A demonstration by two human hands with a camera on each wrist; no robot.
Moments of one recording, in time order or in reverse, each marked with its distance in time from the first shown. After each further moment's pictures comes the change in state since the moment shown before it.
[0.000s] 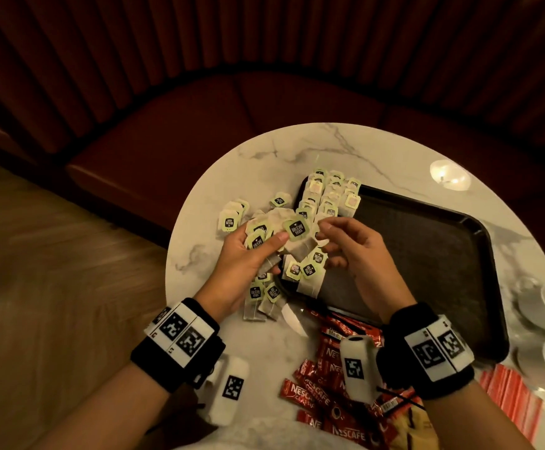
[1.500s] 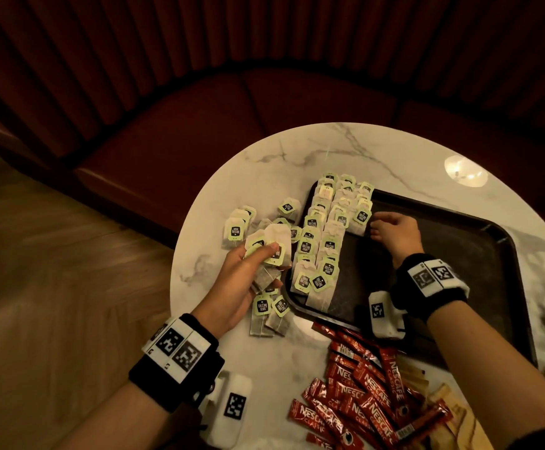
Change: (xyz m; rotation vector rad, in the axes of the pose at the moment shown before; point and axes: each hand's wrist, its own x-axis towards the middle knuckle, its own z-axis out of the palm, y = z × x) left_hand 0.018 -0.006 -0.013 -0.072 0.097 -0.189; right_hand 0.136 0.061 -0.083 -0.369 0.450 0.204
